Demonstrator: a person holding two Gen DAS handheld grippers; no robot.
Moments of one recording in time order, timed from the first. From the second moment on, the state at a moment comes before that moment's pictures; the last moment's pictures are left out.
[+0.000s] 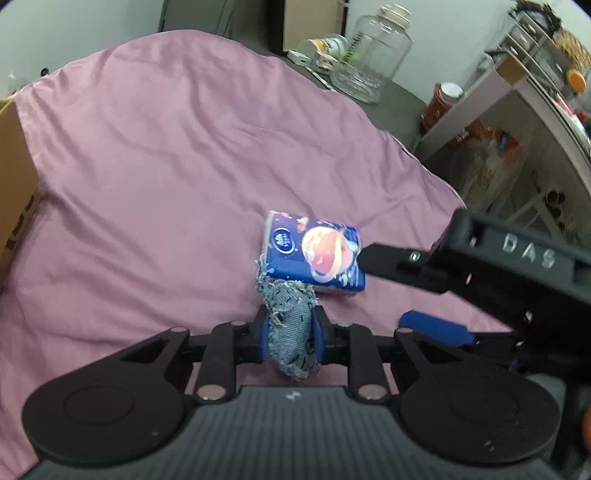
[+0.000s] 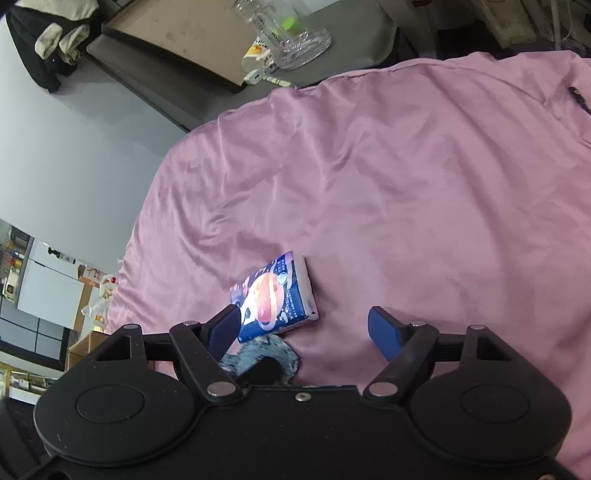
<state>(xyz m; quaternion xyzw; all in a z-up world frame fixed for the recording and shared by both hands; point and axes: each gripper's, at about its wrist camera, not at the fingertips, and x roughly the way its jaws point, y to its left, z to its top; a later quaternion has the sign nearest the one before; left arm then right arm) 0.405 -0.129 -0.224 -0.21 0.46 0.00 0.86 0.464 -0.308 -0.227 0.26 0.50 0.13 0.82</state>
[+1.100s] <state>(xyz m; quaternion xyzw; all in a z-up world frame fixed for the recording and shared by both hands) 0.385 -0.032 -0.163 -0.23 0.46 0.00 0.86 0.460 -0.271 -0.214 0.22 0.49 0.10 0.84</state>
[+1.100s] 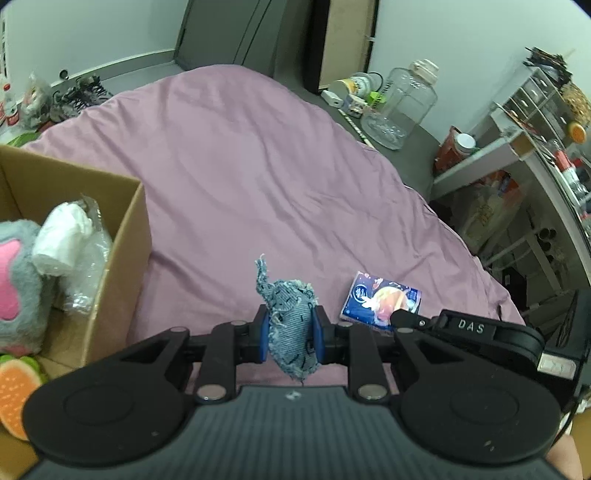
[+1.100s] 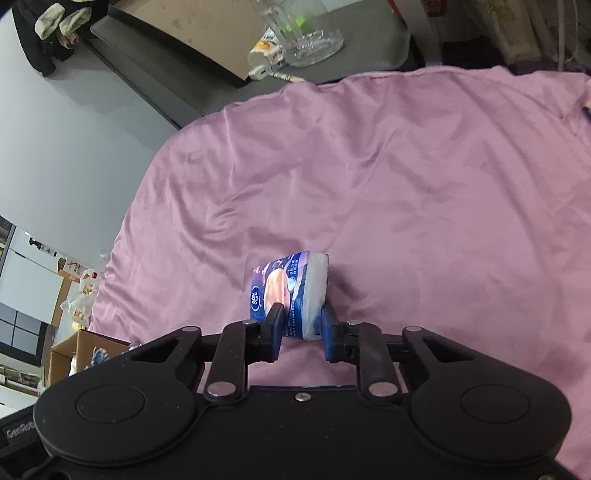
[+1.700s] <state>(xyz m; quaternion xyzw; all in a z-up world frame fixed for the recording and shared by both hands) 0.332 -0.001 -0.090 -0.22 0.43 -0.02 0.88 0.385 -0.262 -0.145 0.20 0.45 0.10 0.86</state>
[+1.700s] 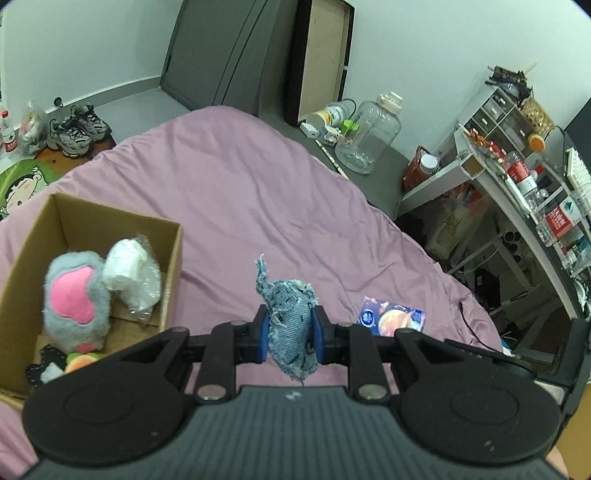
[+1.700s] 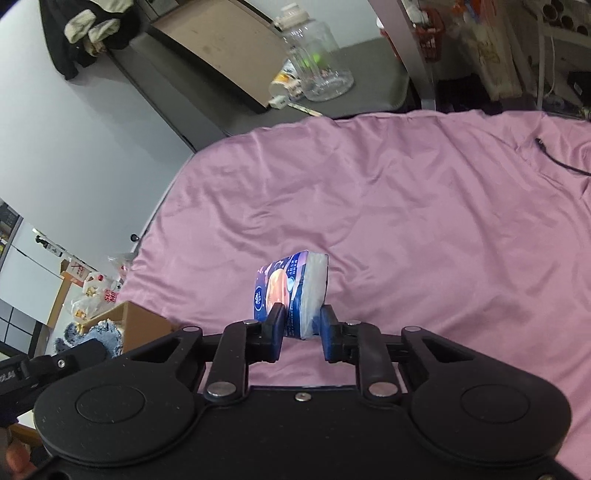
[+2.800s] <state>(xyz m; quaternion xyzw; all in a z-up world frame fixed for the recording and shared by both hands) 0.285 0.118 -0.096 -0.29 0.41 -0.01 0.86 0.326 -0.142 -0.061 0.13 0.42 0.14 0.89</state>
